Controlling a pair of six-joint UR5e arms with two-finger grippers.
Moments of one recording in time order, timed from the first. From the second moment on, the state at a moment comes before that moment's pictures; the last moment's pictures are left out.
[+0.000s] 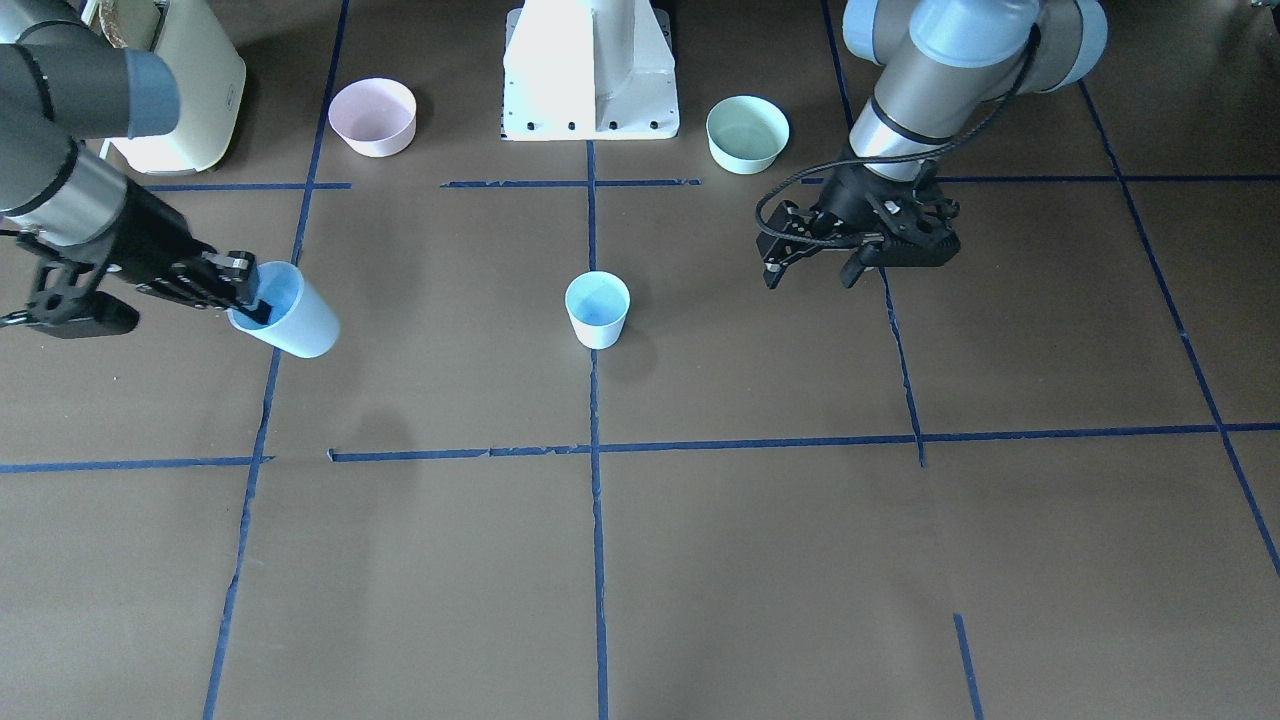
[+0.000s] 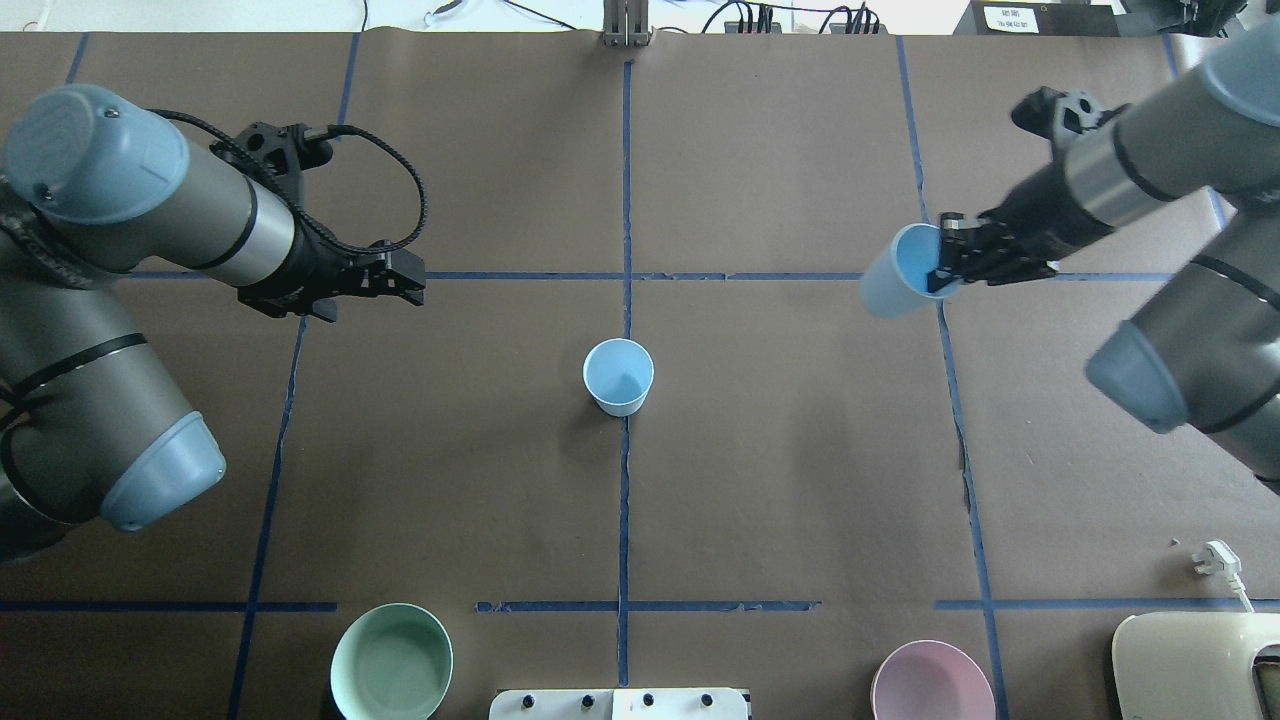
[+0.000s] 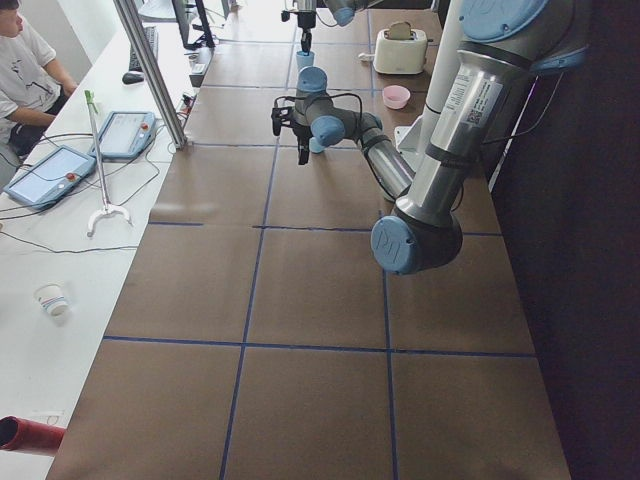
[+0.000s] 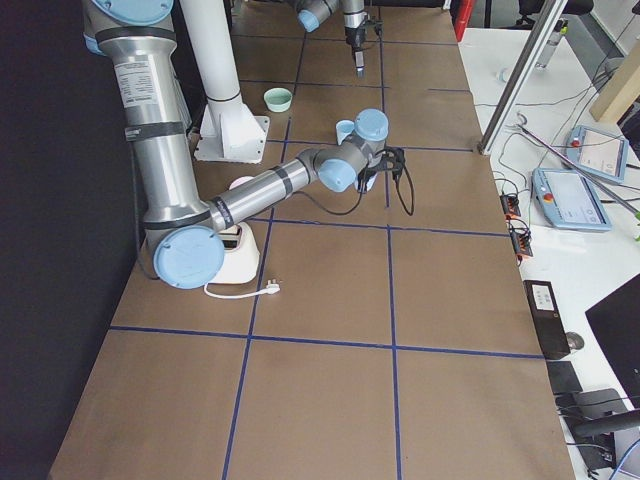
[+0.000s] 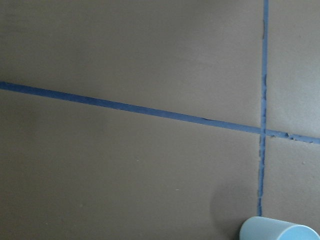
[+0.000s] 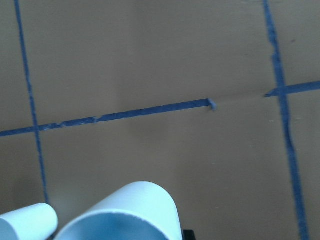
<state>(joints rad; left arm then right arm) -0.77 -1.93 -1.93 -1.76 -2.04 -1.22 0.93 -1.24 1.84 -1.30 2.33 1.19</state>
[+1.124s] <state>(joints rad) -0.80 -1.87 -1.94 -1.76 -2.06 -1.16 0.57 -0.84 1.71 -1.57 1.97 1.48</state>
